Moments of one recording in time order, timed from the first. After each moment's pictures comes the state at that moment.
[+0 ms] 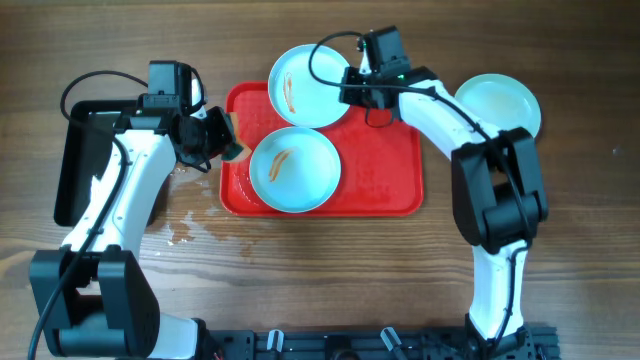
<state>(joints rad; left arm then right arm) -0.04 1.63 1.20 -0.76 0.24 -0.47 0.35 2.20 1.59 -0.34 -0.22 0.50</state>
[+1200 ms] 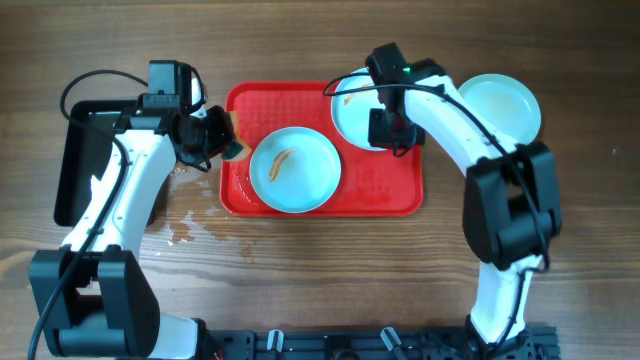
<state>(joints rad) -0.04 1.63 1.20 -0.75 0.24 -0.47 0.36 2.08 1.62 -1.06 0.06 0.44</state>
